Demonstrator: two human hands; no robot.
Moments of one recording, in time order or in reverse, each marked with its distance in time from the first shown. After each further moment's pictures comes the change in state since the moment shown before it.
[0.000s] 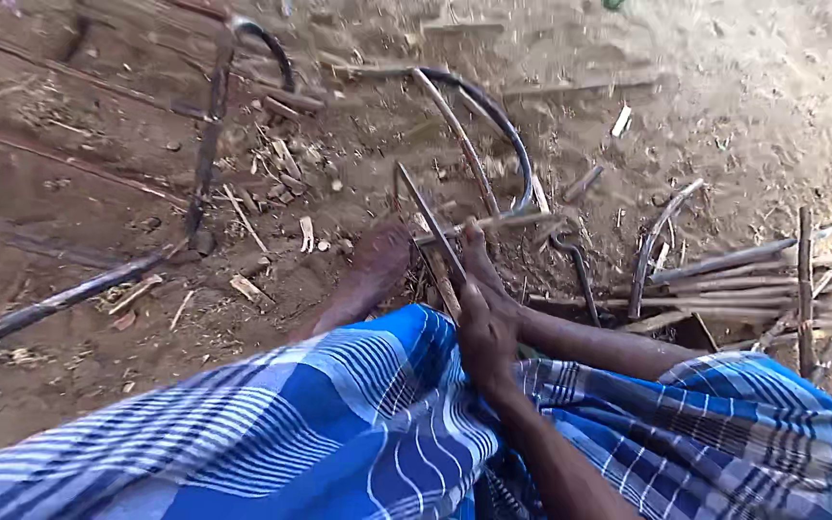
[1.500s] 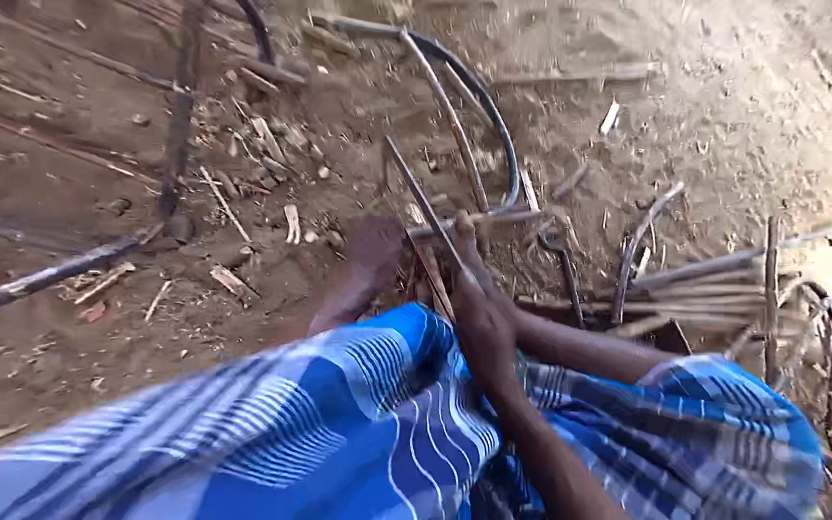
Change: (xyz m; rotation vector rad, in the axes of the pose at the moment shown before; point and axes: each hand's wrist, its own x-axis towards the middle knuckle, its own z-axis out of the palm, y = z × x) left_hand -0.007 0.011 0.002 0.013 0.002 0.017; right_hand -0.001 -0.008 -0.023 -0.048 -0.096 0.016
